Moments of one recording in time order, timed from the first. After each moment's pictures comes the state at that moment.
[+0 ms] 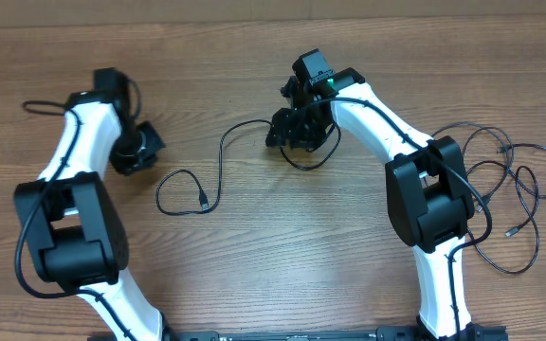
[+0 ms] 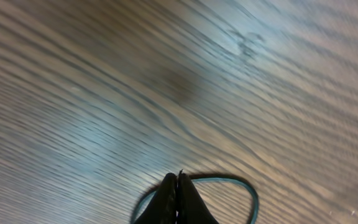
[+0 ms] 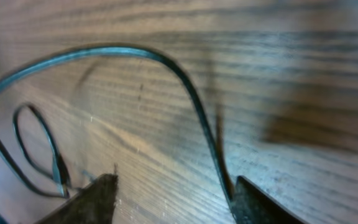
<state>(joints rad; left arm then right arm) 0.14 1.98 1.46 -0.99 0.02 -0.46 0.43 2.27 1.82 -0.89 -0.47 0.33</state>
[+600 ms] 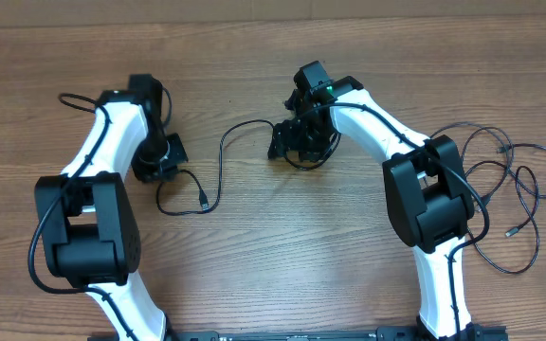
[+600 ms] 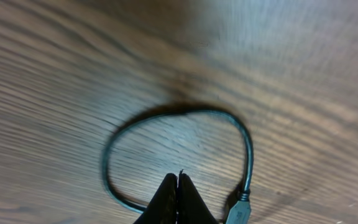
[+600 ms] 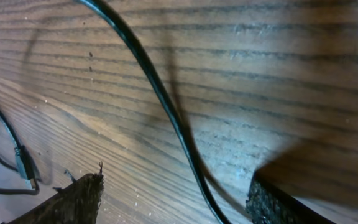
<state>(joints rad) 0.01 1.98 1.41 -1.08 0.02 -0.38 0.43 2.27 1.74 -0.90 -0.44 0.33</state>
